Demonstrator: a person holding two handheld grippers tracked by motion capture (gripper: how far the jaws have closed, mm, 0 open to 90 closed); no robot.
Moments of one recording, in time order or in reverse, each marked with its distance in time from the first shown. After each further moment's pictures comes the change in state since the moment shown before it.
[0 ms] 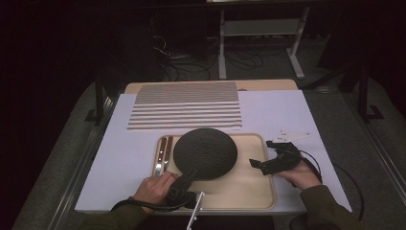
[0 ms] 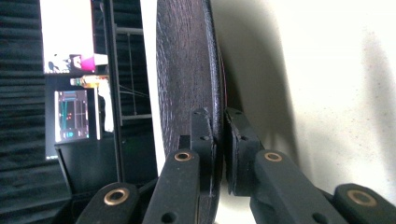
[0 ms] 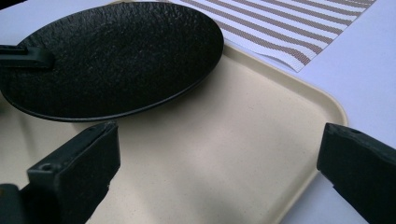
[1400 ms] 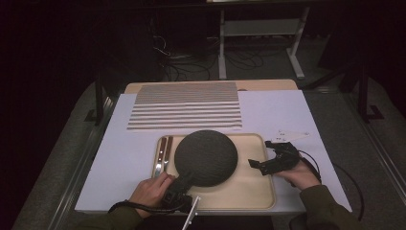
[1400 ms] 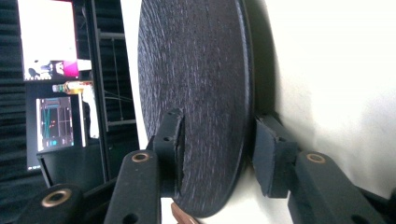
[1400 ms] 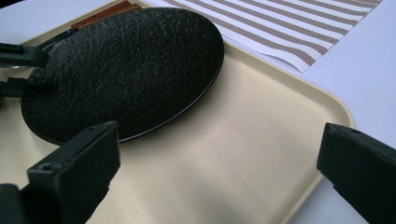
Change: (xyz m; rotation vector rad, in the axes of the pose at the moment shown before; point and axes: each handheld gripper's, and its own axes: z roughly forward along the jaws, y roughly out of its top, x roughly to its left) left arm -0.009 -0.011 -0.011 -0.025 -0.063 0.028; right arm 0.001 0.001 0.003 0.005 0.008 -0.008
